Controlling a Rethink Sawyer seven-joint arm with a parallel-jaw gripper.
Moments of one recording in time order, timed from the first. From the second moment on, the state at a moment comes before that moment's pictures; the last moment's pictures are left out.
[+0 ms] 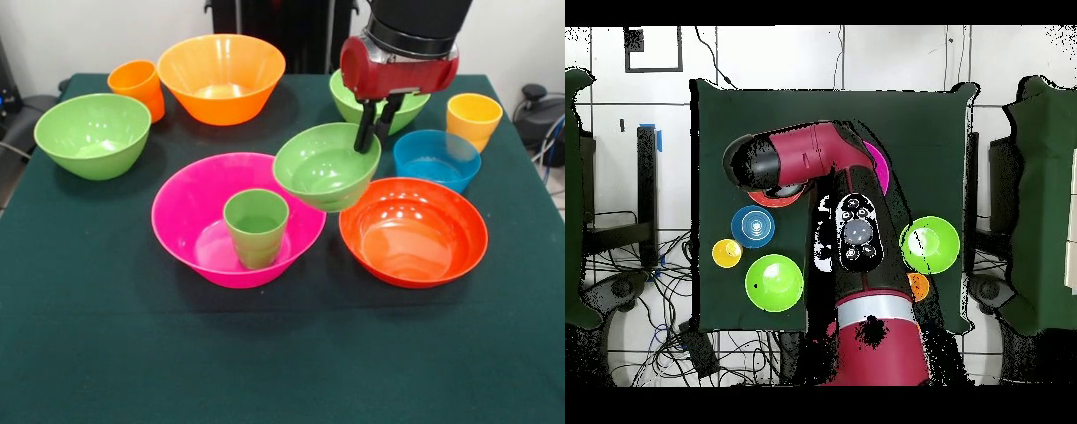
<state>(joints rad) -0.18 -0.64 0.20 1.37 -0.41 0.84 1.58</state>
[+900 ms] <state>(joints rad) -0.21 -0.63 0.23 1.33 -0.47 0.91 1.58</state>
